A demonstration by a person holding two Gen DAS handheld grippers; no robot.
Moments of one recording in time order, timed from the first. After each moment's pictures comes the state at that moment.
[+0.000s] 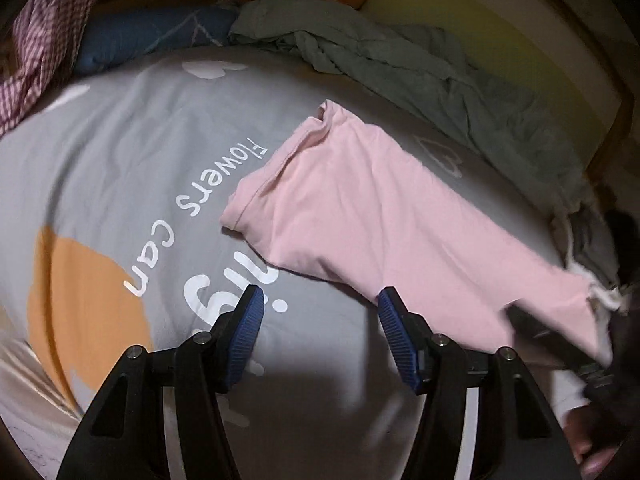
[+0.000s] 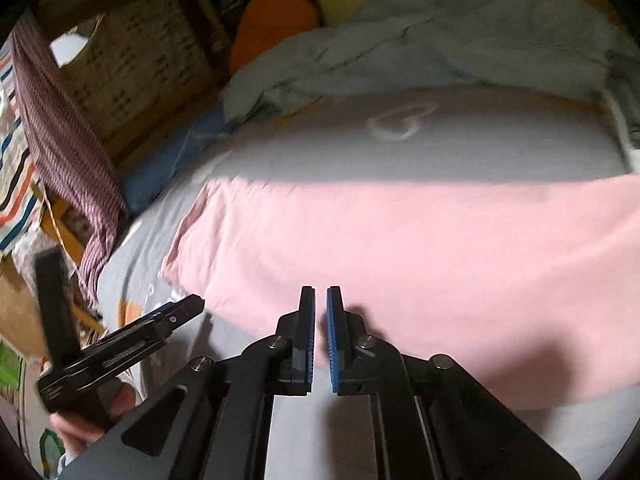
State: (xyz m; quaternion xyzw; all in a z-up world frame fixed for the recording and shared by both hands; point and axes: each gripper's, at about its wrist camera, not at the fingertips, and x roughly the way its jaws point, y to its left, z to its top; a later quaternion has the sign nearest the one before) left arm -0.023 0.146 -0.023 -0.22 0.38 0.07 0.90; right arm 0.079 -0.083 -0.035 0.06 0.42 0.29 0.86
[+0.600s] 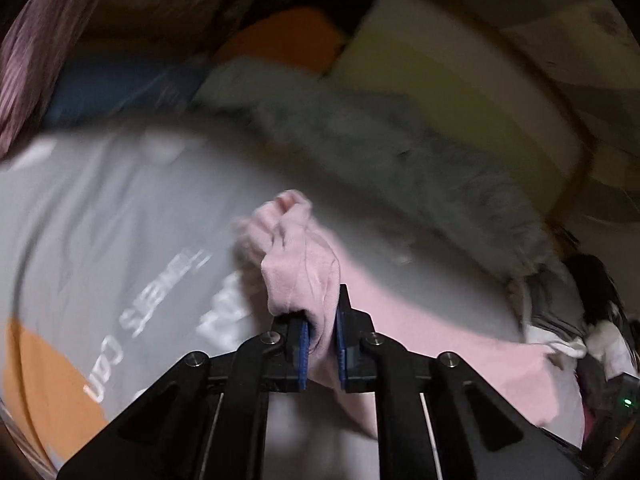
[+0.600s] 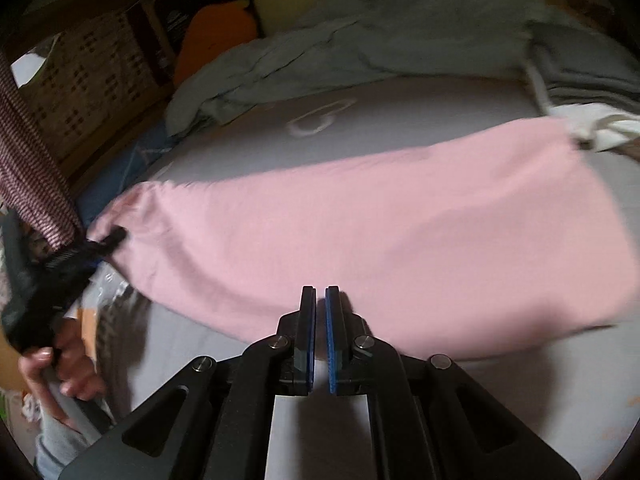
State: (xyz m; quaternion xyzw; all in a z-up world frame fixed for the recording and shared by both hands) left arm 0.001 0.133 0.033 -0.22 0.24 0.01 0.95; right arm 0.059 -0.160 -0.040 0.08 0.40 0.18 0.90
